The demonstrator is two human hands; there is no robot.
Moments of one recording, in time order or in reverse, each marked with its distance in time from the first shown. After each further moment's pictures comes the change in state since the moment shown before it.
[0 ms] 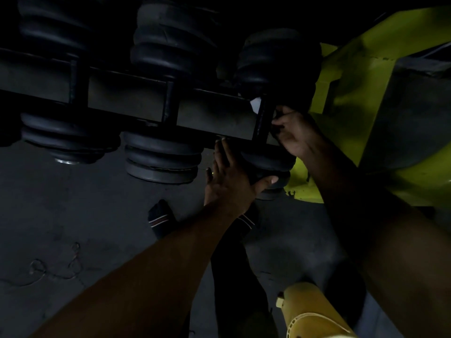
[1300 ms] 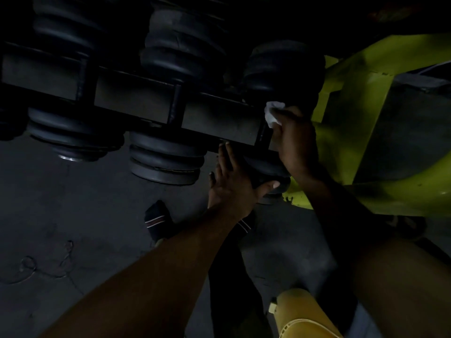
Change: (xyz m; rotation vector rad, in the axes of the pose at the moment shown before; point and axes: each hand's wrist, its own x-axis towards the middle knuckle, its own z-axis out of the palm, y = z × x) left_hand 0.000 0.001 0.001 -0.058 -0.023 -0.013; right_hand -0.030 0.016 0.010 -1.360 0.370 -0.844
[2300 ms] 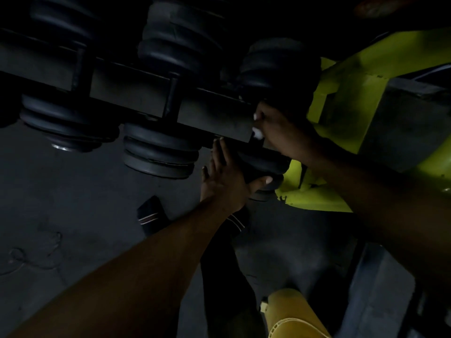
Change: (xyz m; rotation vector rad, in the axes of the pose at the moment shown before) left_hand 0.000 0.003 -0.001 0.006 0.005 -0.040; right_hand 0.031 0.010 -0.005 0.114 -0.431 -0.191
